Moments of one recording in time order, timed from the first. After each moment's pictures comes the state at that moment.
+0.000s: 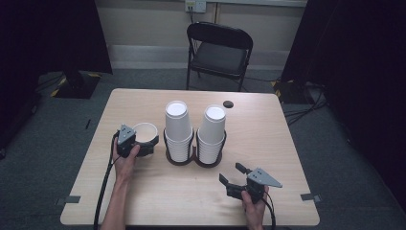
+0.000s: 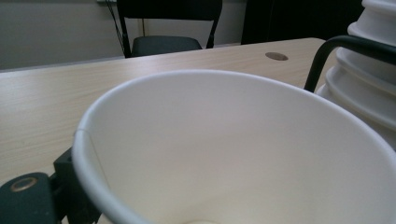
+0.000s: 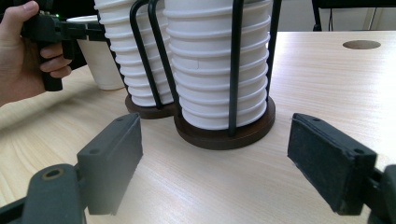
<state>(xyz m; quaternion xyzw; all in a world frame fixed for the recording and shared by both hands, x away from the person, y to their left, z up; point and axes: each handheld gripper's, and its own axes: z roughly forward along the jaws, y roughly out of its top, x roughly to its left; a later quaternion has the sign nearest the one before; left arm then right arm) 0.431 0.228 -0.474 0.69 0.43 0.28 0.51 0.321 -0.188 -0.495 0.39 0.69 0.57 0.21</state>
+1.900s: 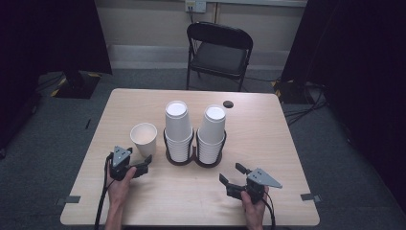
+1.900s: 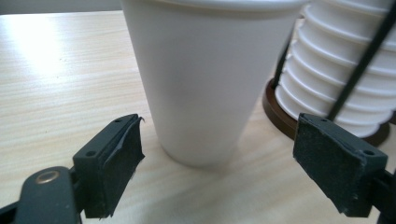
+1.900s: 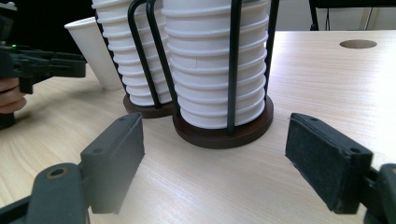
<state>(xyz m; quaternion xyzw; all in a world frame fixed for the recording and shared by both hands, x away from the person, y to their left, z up) 0.361 0.233 -0.493 0.68 0.49 0.28 0.47 0.320 -0.188 -0.495 0.40 0.69 0.57 0.22</state>
